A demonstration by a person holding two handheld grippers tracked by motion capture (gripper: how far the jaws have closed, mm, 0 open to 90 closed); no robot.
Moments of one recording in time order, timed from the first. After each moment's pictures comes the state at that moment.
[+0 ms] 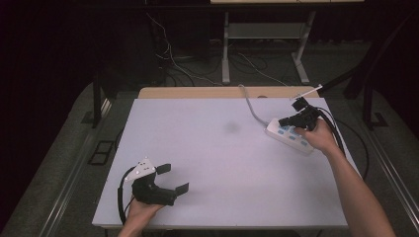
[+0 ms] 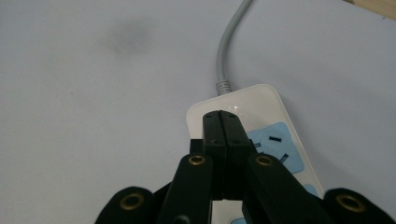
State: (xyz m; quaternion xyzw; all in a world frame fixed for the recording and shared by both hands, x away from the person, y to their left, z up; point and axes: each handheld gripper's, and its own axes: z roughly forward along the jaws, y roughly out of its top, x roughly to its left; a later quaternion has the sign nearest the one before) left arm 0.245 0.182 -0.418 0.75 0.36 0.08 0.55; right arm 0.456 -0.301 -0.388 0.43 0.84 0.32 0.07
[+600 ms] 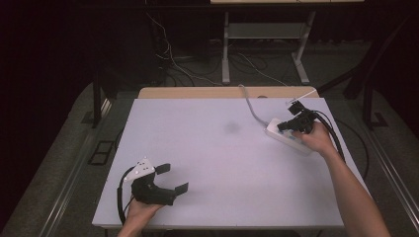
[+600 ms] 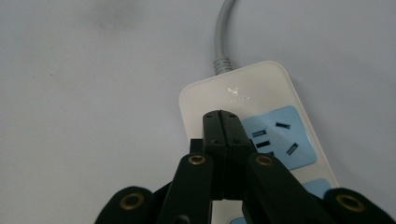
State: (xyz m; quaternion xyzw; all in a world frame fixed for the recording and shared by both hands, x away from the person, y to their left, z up) left arm 0.245 0.183 -0.418 0.75 0.36 0.09 0.55; right arm 0.460 -0.297 -0.405 0.44 0.85 0.29 0.05
